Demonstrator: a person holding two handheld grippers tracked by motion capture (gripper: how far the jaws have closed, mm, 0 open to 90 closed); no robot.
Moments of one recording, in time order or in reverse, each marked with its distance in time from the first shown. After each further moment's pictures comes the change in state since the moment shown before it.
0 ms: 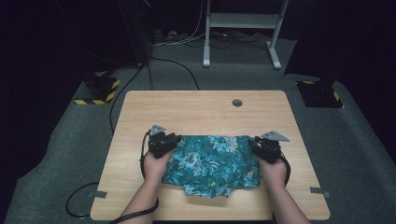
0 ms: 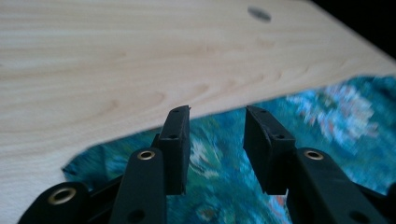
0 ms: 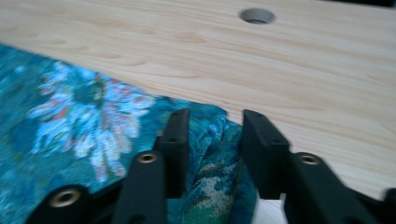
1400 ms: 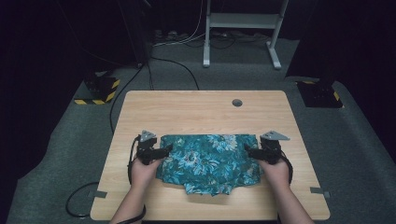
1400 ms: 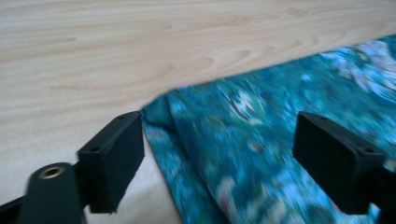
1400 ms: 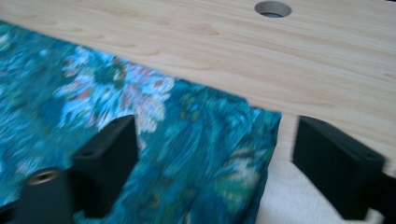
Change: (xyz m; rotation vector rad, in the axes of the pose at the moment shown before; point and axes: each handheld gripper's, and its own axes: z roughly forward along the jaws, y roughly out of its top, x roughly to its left) left arm 0.029 -0.024 -0.043 -0.003 0.040 0.044; right arm -0.003 -0.002 -0.010 0.025 0.050 -0.014
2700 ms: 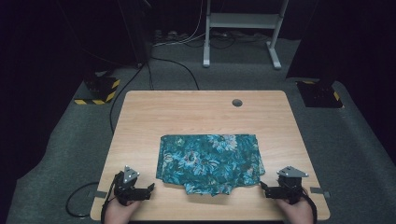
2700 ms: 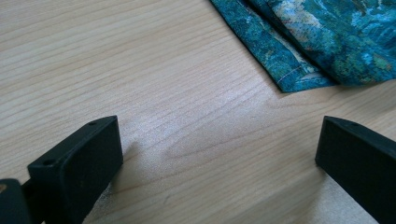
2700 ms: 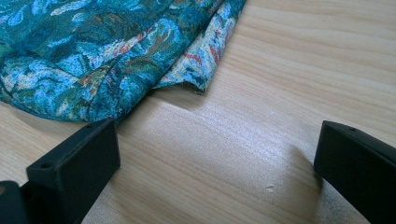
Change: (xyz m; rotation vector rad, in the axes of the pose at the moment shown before) left arm -0.007 -0.091 -0.081 0.172 0.124 0.131; right arm 0.008 -0.088 -0.080 0.188 -0.050 -0.009
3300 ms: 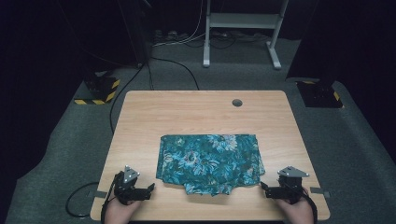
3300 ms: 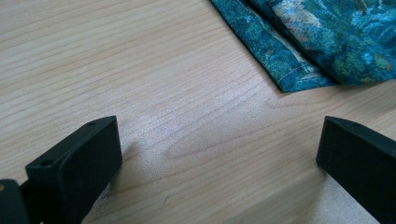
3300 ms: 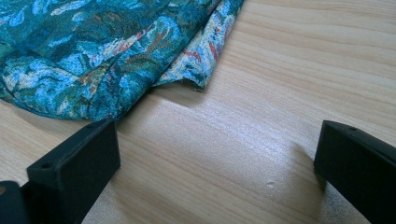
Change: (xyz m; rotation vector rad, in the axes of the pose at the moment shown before) left arm 0.000 0.000 0.000 0.002 0.003 0.002; right arm -0.001 -0.001 -0.001 0.001 0.006 0.009
